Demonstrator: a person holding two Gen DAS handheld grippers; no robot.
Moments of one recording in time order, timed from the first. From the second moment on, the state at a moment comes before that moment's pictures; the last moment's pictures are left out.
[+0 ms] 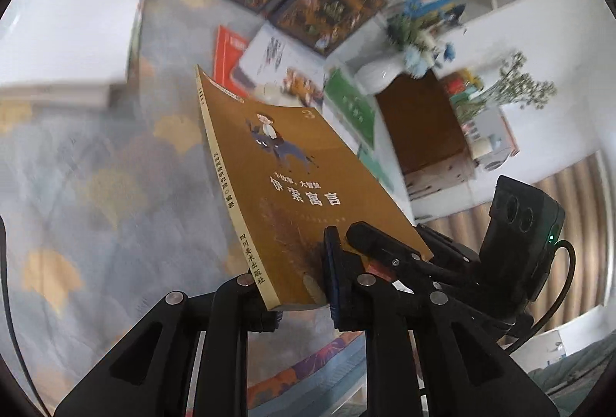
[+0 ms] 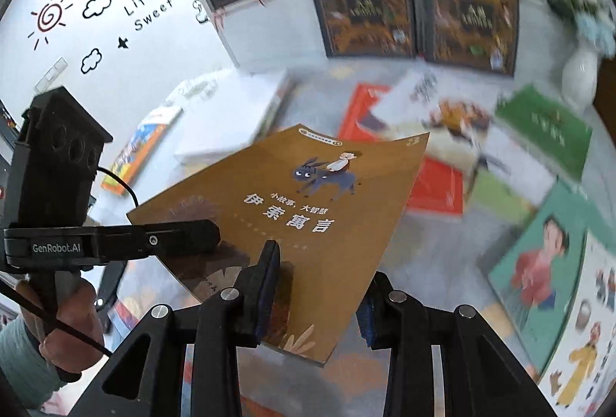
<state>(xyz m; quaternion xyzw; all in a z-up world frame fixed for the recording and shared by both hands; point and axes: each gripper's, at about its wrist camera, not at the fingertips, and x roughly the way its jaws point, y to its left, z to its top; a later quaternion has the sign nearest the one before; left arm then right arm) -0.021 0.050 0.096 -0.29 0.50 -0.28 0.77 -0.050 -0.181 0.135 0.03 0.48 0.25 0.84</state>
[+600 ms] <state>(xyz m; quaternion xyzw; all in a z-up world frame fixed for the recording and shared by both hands) 0.058 0.232 0.089 -0.29 0.46 -0.18 0.82 0.064 0.037 0.133 -0.05 0.48 0.28 0.83</state>
